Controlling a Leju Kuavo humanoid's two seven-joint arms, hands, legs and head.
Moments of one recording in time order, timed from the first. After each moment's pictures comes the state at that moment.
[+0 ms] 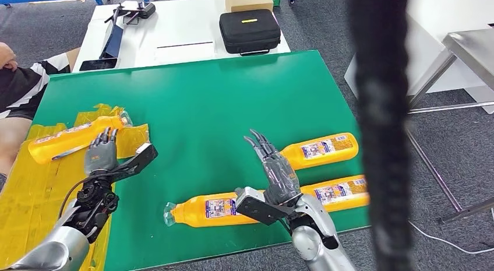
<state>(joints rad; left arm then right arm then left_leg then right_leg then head) -0.64 0.04 -0.13 -0.48 -1.25 0.51 -0.02 -0.05 0.02 0.41 -1.59 0.78 -0.16 -0.20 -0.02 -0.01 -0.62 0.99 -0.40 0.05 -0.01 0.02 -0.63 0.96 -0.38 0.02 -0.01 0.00</state>
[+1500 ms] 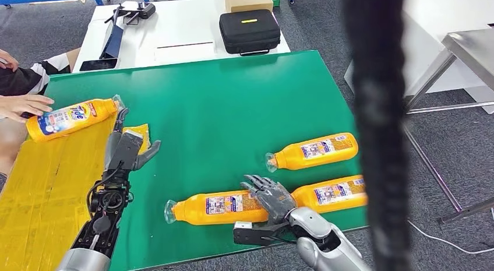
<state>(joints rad) -0.43 -0.09 -0.03 -0.95 -0.64 0.34 -0.39 -0.13 -0.14 0.62 -1.33 1.04 -0.01 -0.05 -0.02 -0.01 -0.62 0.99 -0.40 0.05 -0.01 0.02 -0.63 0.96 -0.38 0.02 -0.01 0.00</state>
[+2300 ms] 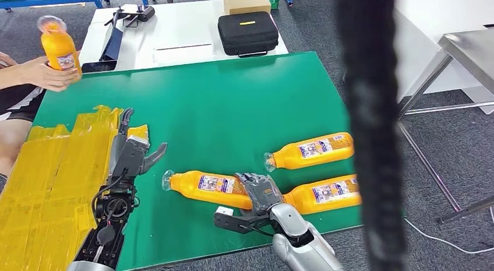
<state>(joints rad) -0.36 -0.11 -0.09 -1.09 -0.62 0.34 -0.38 -0.19 0.06 0.53 -1.09 1.18 -0.20 0.04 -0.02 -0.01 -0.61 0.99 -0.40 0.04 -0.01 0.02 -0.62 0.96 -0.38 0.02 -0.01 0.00</state>
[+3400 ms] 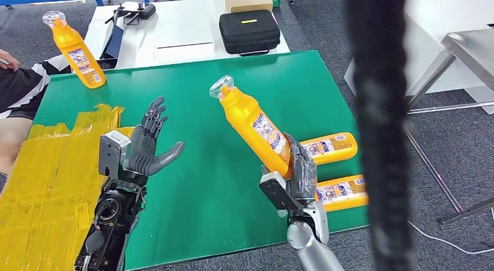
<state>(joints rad) -0.30 -0.11 -0.22 -1.38 -0.11 -0.11 -0.33 -0.10 0.15 0.23 -1.25 0.68 -0.69 -0.37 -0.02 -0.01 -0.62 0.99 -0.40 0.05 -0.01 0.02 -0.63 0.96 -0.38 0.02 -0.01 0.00</state>
